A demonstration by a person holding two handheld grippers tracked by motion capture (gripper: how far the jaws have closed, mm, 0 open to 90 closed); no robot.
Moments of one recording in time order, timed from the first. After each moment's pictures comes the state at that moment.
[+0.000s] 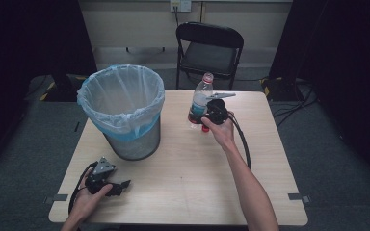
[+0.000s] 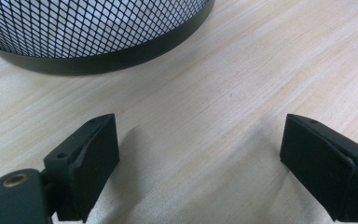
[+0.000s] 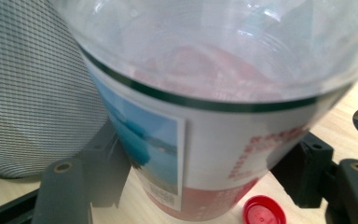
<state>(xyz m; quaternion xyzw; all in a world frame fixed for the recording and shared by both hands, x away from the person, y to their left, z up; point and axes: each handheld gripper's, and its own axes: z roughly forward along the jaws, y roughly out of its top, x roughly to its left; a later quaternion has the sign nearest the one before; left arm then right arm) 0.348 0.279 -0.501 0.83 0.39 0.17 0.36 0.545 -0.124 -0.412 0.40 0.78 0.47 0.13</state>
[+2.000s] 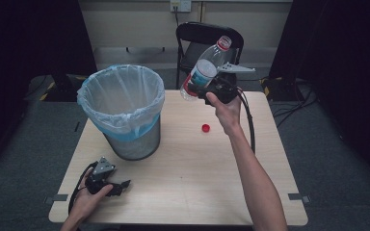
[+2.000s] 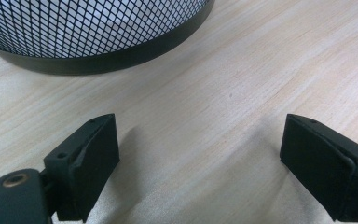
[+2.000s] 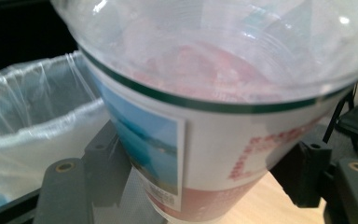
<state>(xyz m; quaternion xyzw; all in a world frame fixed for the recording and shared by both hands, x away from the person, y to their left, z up) 0.348 0.279 -0.501 0.83 0.39 0.17 0.36 0.513 -0.123 -0.286 0.33 0.71 0.60 0.17</state>
